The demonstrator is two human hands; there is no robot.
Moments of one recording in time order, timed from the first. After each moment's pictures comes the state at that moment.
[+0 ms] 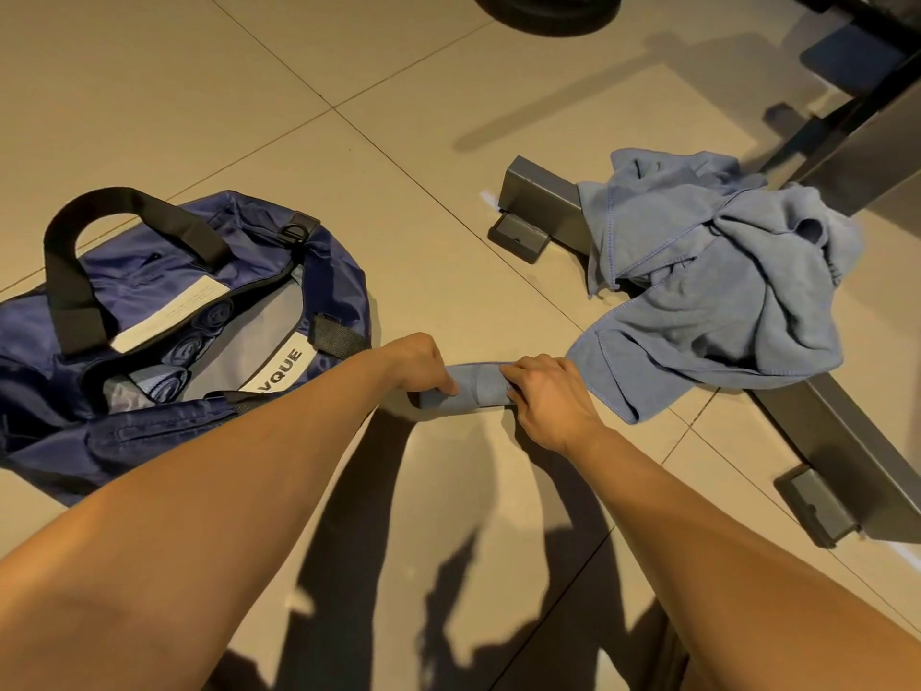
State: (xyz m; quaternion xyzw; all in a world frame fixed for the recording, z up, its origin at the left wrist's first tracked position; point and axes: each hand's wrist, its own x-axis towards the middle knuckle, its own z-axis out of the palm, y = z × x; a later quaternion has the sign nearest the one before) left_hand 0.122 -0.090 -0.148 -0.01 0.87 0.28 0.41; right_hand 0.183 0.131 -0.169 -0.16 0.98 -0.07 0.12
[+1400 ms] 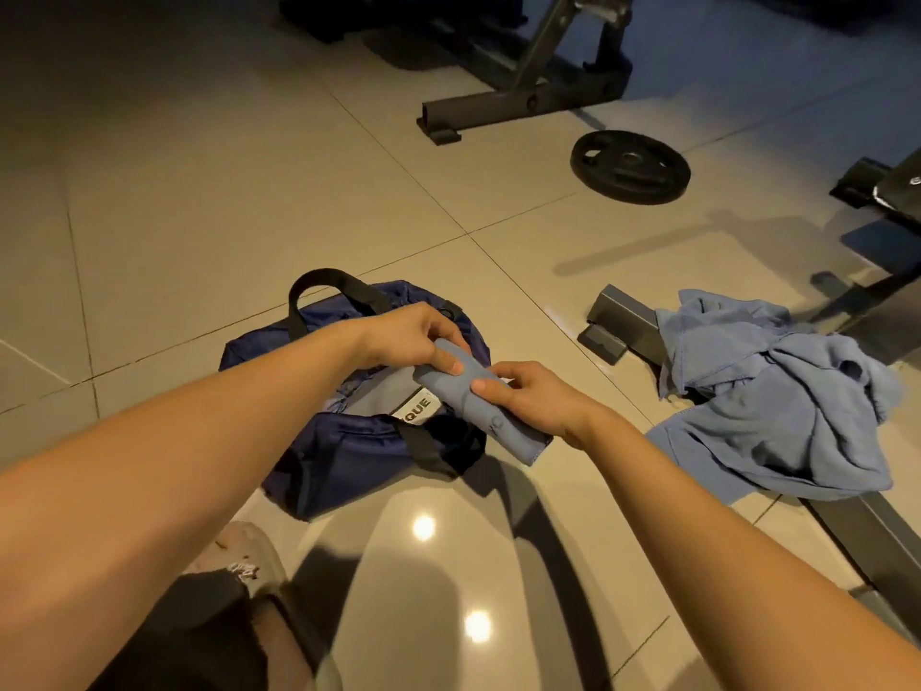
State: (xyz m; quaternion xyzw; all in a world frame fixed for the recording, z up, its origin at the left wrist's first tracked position) left_hand 0.158 -0.264 0.037 0.11 0.86 0.42 0.27; right_hand 0.189 -0.037 0.028 -0.12 0.84 -0.42 0.32
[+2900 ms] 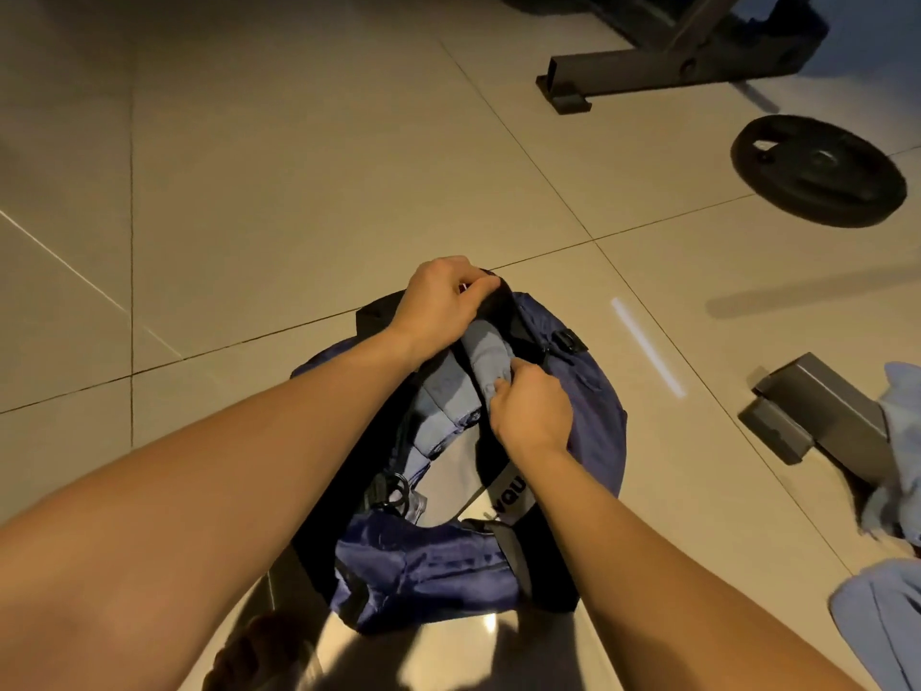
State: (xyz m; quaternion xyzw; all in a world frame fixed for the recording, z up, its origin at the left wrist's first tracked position) left_hand 0.034 -0.401 -0.064 -0.06 0.89 0.44 -0.13; right_hand 0.078 -0.246 -0.096 -0.04 0.96 -0.24 0.11
